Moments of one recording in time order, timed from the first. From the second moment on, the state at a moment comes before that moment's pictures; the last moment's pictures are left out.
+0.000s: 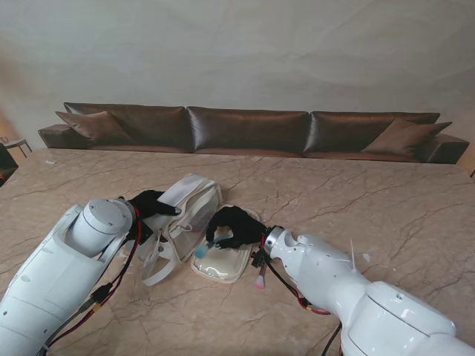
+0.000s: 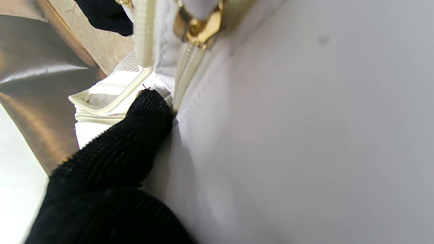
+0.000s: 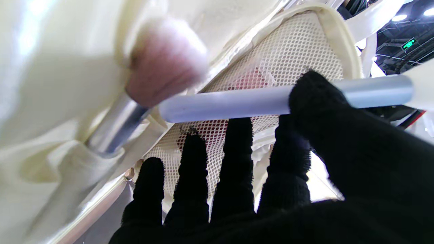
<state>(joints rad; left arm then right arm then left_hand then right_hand) 1.22 -1.11 -1.18 -1.40 0.17 0.52 -0.30 -0.83 -1.53 0.50 -0.25 -0.31 -0.90 -0.27 0.88 -0.48 0.58 -0.28 0.61 -0.04 1.02 1.02 1.03 -0.02 0.47 0.67 1.05 0.25 0.89 0.84 0.64 0.32 1.62 0.76 0.40 -0.77 1.30 -0.38 0.81 -0.40 0.81 0.71 0.61 -0.16 0.83 0.74 0.19 -0.02 0.96 0.94 -0.10 0.07 0.77 0.97</state>
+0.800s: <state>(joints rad) 1.22 -1.10 -1.20 -1.40 0.12 0.52 -0.36 -0.83 -1.53 0.51 -0.25 -0.28 -0.89 -0.22 0.88 -0.48 0.58 -0.28 0.61 -0.04 1.02 1.02 1.01 -0.02 0.44 0.61 1.03 0.25 0.89 0.84 0.62 0.33 1.60 0.76 0.40 -0.77 1.30 -0.38 0.81 -0.40 0.81 0.71 0.61 -0.16 0.83 0.75 0.19 -0.02 0.96 0.94 -0.10 0.07 0.76 0.97</state>
